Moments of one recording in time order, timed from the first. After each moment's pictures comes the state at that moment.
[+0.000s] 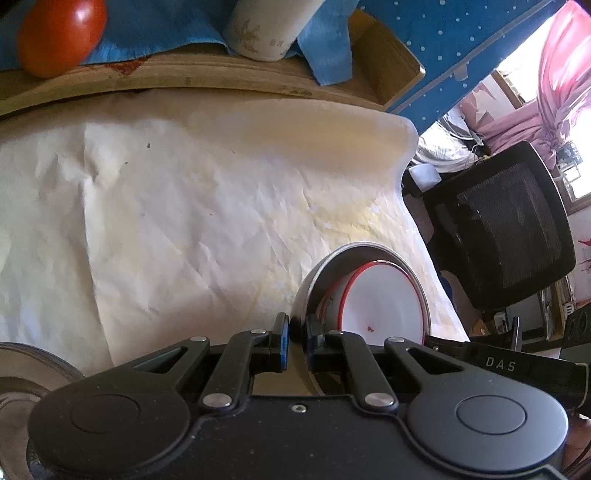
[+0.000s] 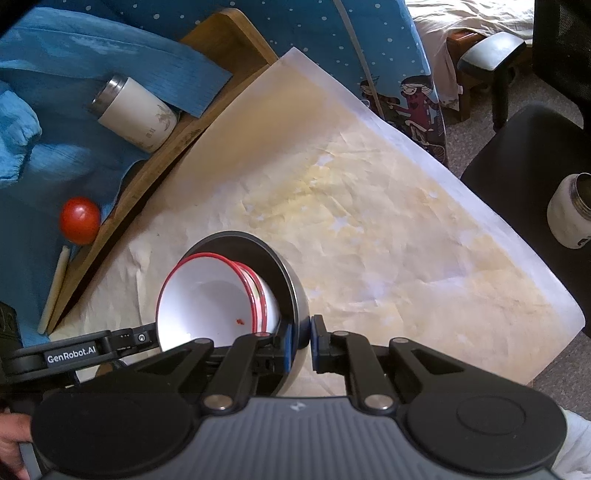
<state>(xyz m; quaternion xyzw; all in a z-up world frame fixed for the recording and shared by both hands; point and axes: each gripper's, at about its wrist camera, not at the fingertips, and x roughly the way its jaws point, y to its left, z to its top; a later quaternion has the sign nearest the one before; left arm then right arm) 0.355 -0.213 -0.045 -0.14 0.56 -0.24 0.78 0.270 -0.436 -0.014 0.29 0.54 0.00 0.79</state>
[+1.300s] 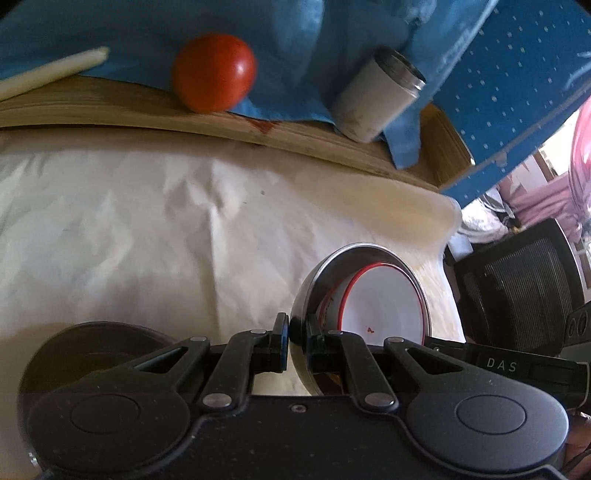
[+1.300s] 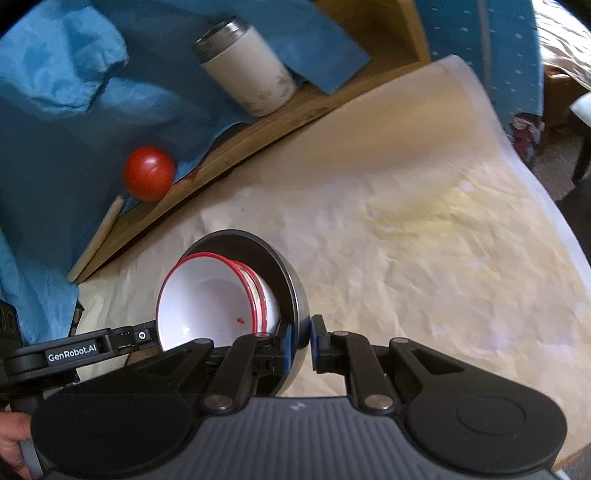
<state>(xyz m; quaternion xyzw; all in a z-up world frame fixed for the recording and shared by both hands) 0.335 -0.132 -0.018 -0.20 0.51 -0.14 0.82 0.321 -0.358 0.002 0.22 0.55 0.12 0.80</state>
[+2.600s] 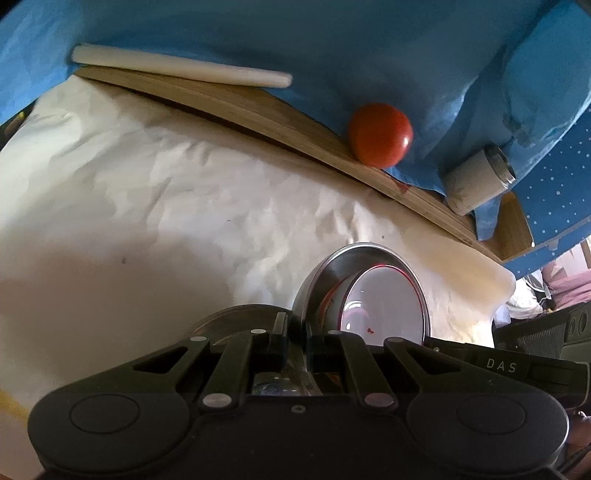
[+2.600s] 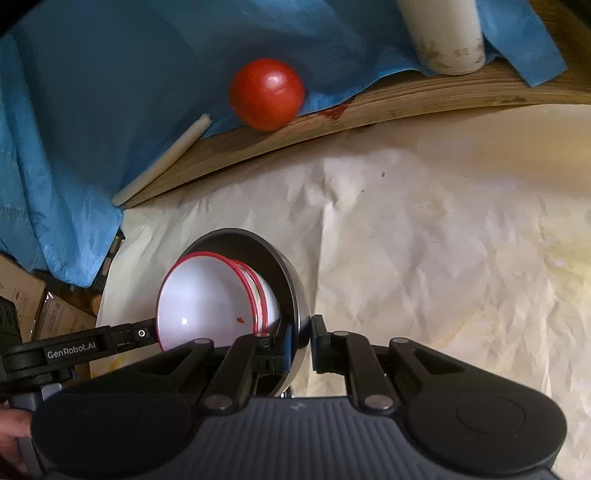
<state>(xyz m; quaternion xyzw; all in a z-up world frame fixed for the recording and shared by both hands) 0.287 -0.031 -0.013 -0.27 0.49 -0.01 0.83 0.342 -0.250 -0.008 0.14 0.58 0.24 0.77</state>
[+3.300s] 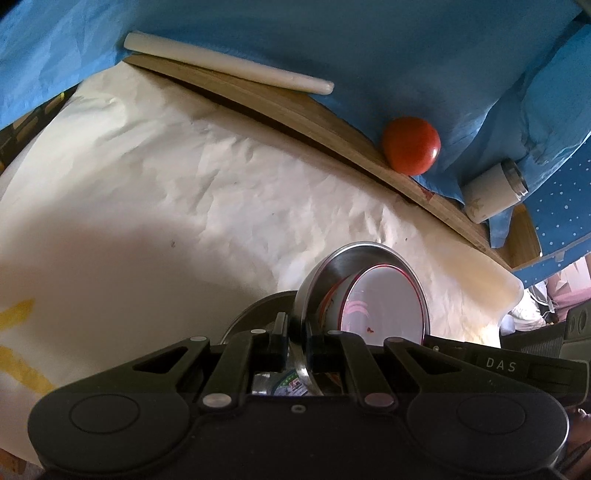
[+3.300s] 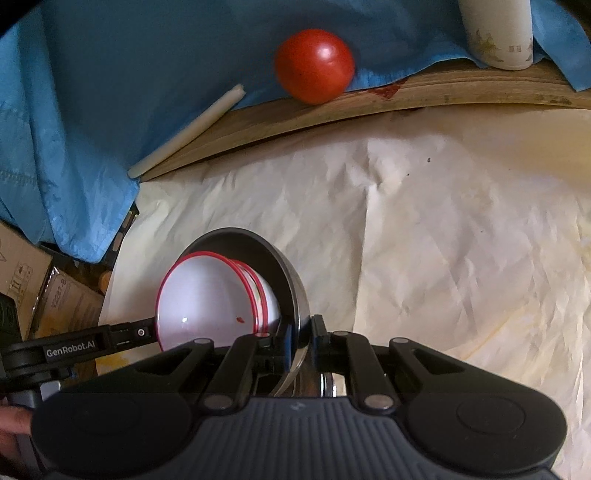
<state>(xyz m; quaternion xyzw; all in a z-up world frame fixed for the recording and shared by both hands) 0.262 -0.003 -0.014 -0.28 0.48 0.01 0.83 0.332 -0.218 -0.011 0.12 0.59 0.26 0.76</state>
